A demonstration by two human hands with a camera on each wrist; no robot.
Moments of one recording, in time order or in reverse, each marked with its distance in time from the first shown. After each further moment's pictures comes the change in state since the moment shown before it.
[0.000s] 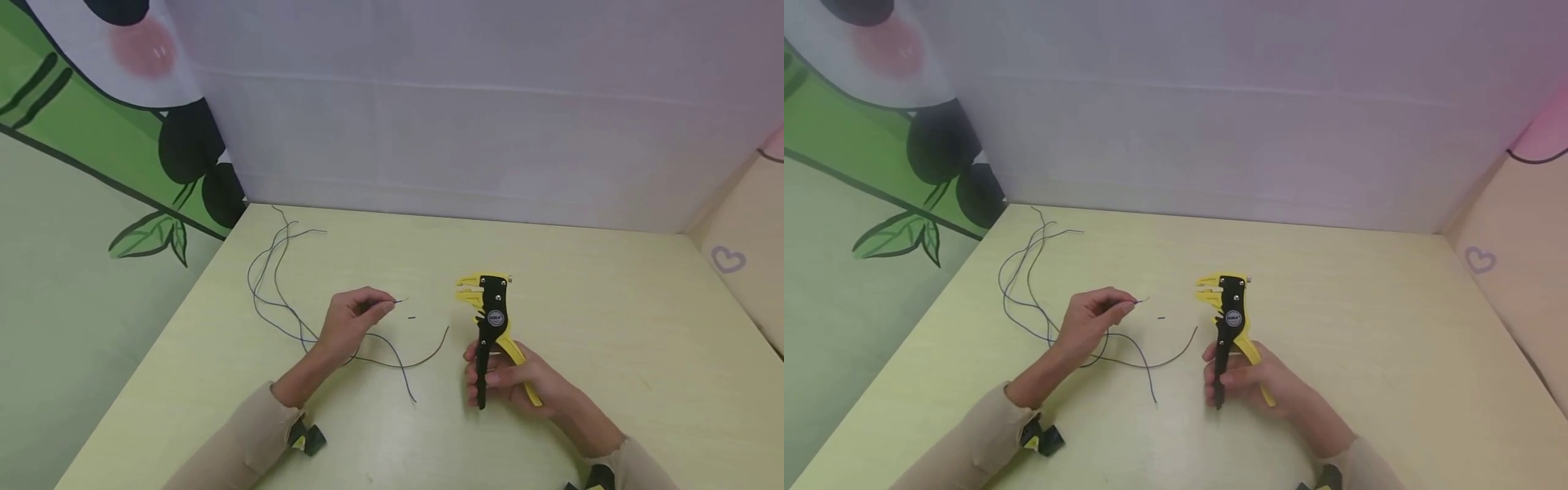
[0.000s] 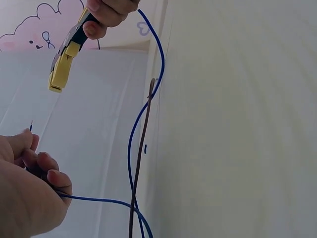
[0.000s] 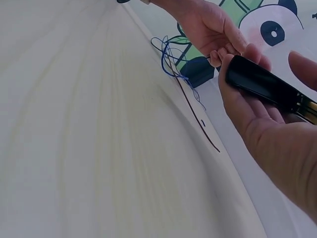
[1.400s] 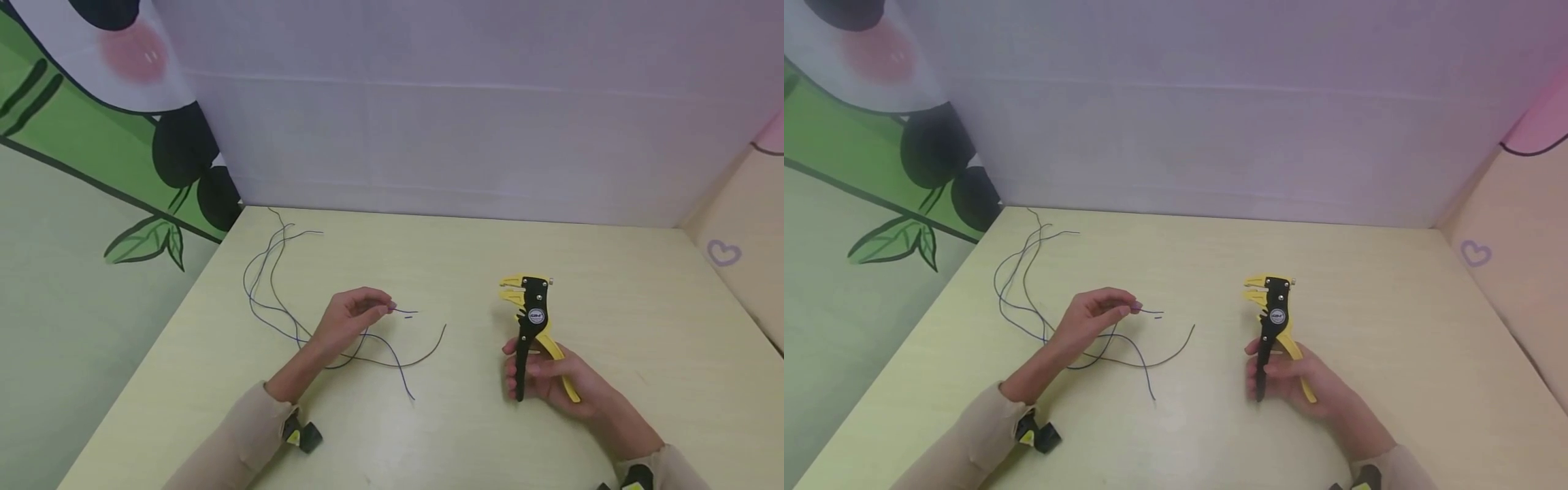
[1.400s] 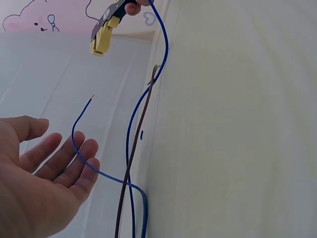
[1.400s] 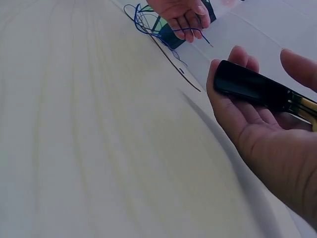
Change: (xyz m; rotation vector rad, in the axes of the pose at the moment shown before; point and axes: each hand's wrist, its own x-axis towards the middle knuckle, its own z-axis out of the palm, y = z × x) left_hand 0.004 -0.014 -0.020 -0.022 -0.155 -0.092; right_hand -0.037 -0.001 -0.042 0.137 0.016 -0.015
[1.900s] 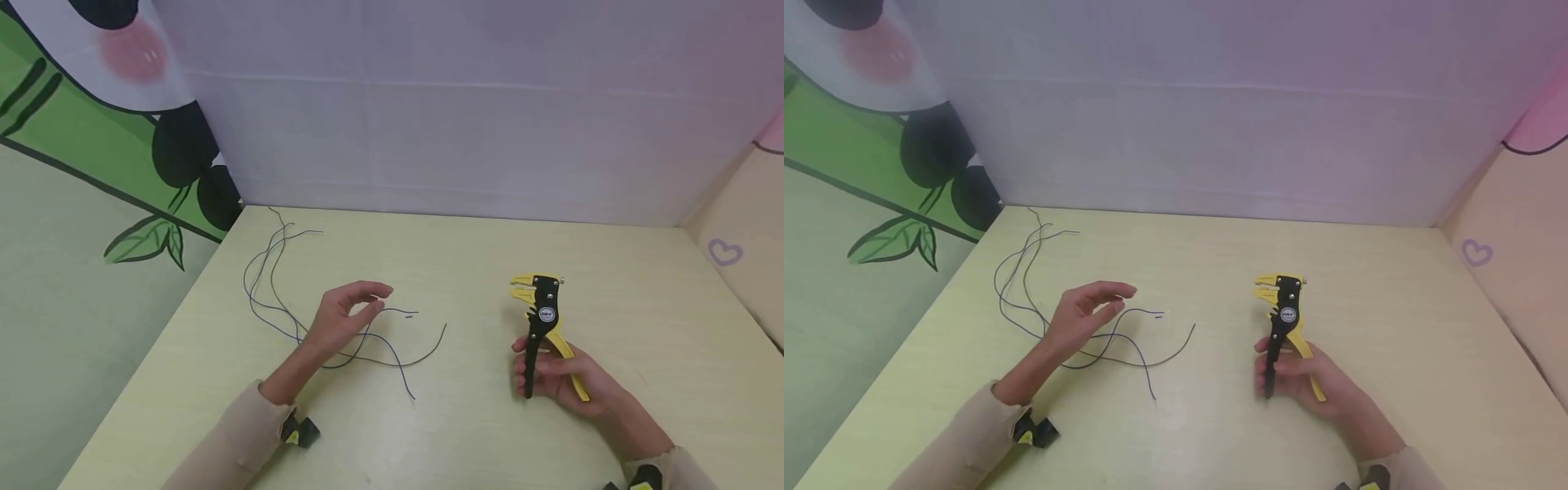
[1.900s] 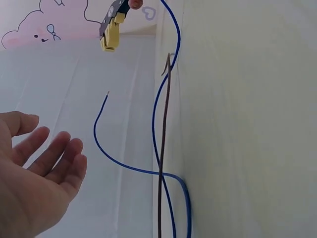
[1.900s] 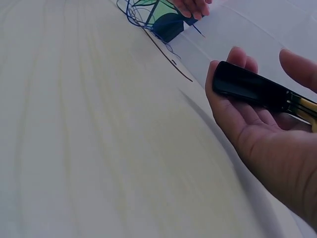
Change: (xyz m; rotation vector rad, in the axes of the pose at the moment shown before) left_hand -0.004 0.015 -0.004 0.210 0.049 0.155; right_hand -0.007 -0.004 -0.008 0.013 -0.017 -0.029
